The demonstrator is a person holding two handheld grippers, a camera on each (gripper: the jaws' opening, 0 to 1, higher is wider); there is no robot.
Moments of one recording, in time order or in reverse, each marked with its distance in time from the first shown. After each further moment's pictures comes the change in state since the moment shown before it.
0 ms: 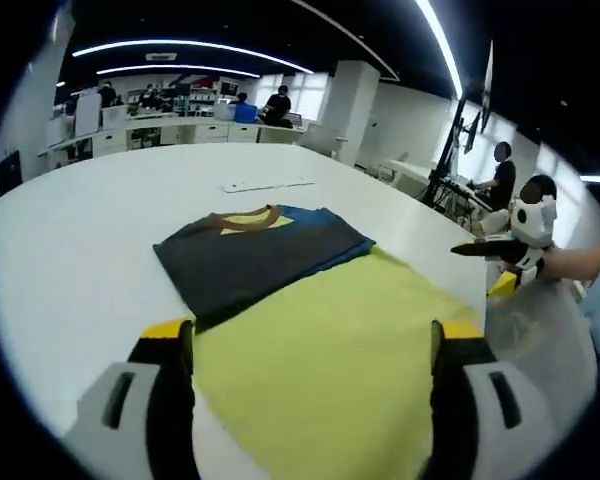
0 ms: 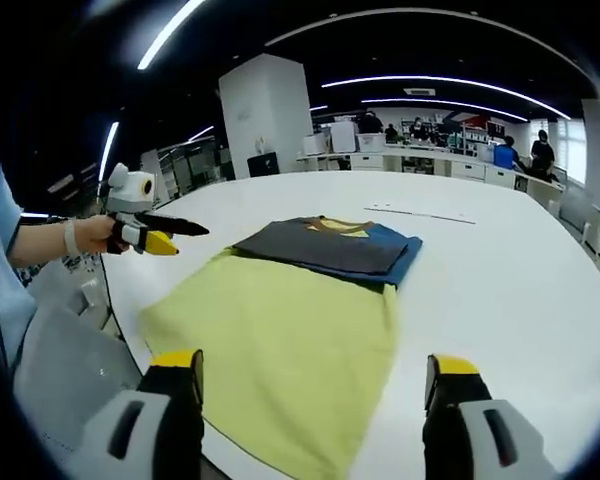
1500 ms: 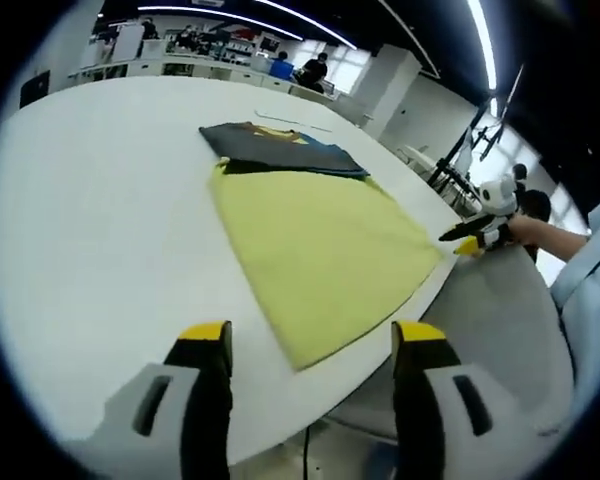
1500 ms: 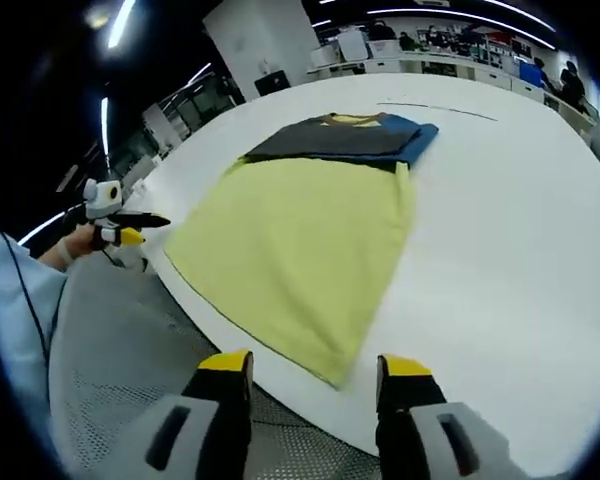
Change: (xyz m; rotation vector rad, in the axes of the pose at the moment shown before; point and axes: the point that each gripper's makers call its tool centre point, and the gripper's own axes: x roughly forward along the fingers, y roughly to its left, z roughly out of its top) left arm -0.096 -0.035 -0.113 -0.242 0.157 0.005; right arm -0.038 0.000 -0.084 0.139 0.431 0.164
